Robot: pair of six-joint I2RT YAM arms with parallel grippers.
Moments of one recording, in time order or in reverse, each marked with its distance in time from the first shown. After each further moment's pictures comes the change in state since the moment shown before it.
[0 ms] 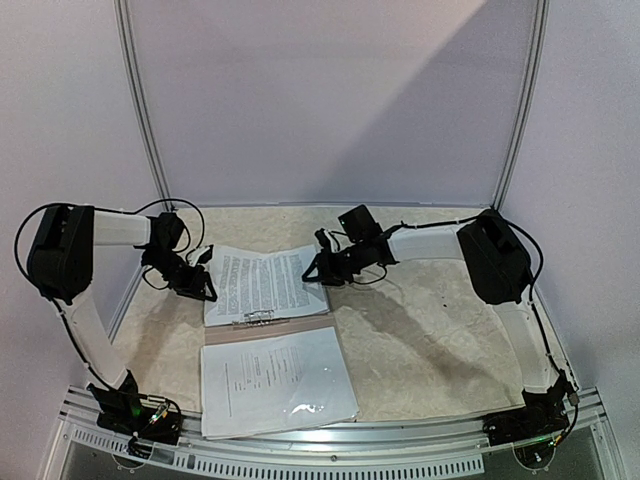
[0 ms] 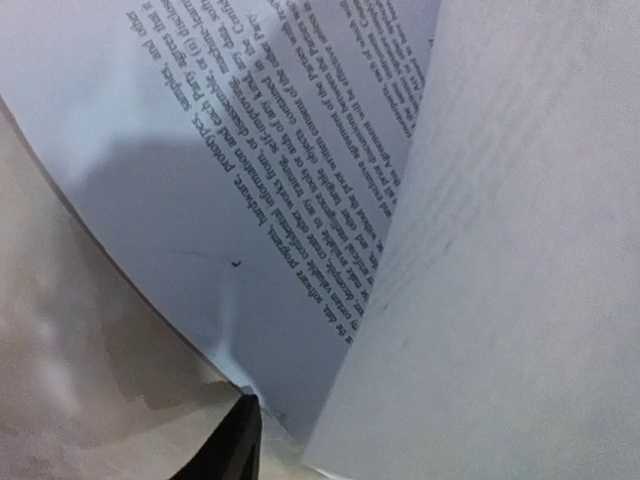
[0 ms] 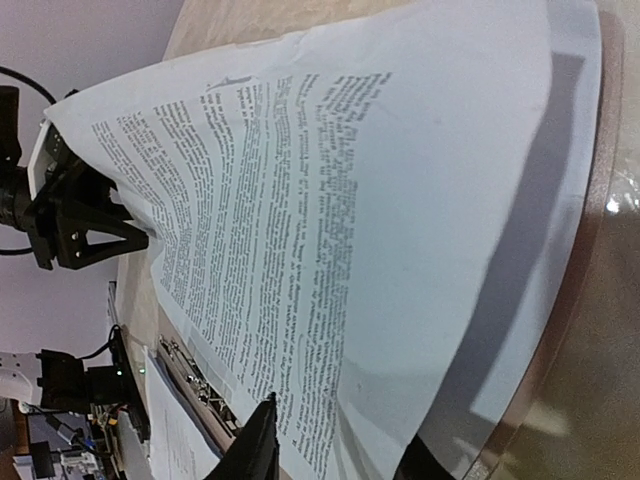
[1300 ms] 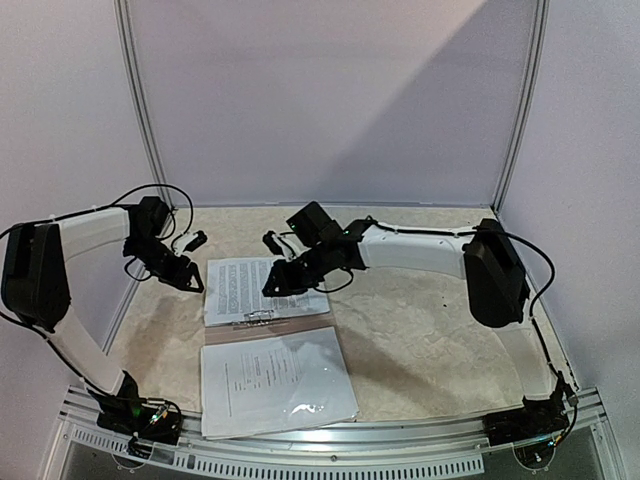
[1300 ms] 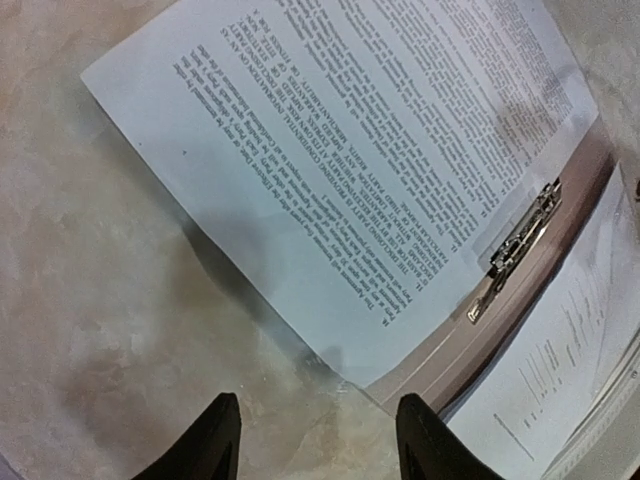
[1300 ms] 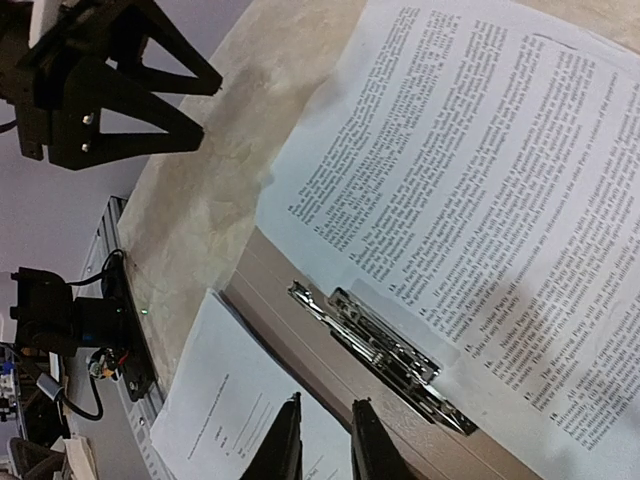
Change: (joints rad) left arm 0.008 -0.233 -0.006 -0.133 -0.099 0.117; right arm 0.230 -0.062 0.193 -0.269 0.177 -0.151
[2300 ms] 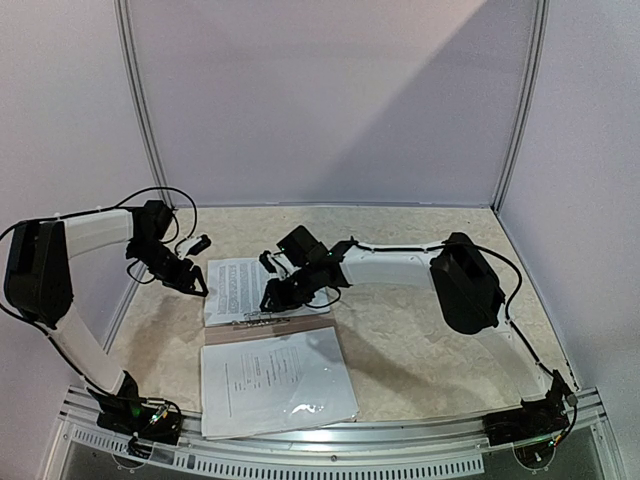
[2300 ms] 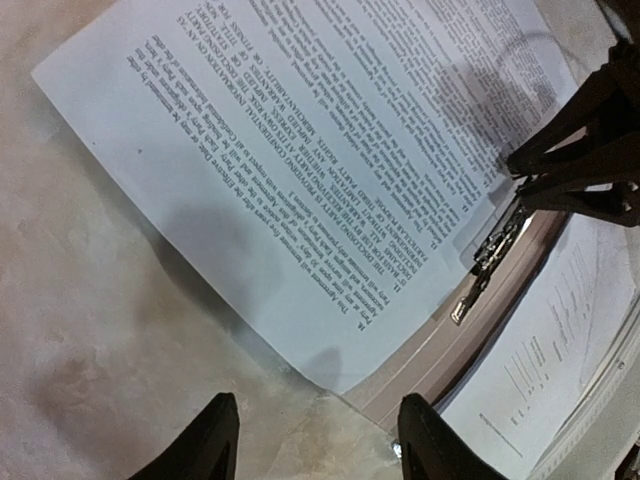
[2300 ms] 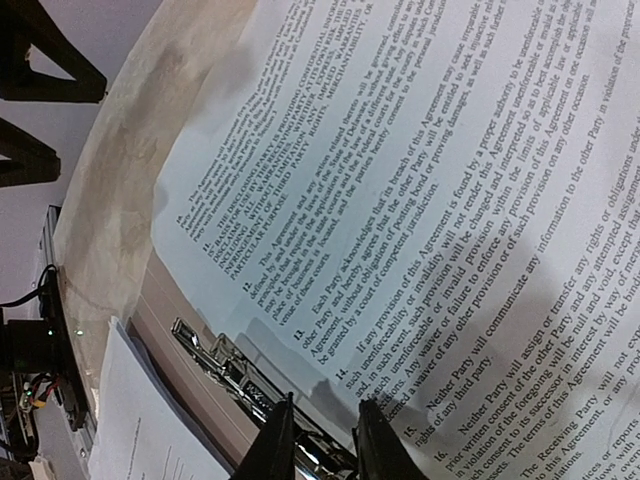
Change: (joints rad) left arm -0.014 0.027 -0.011 -0.002 0.050 0.004; right arm 0.024 0.183 0.092 0.045 0.053 0.006
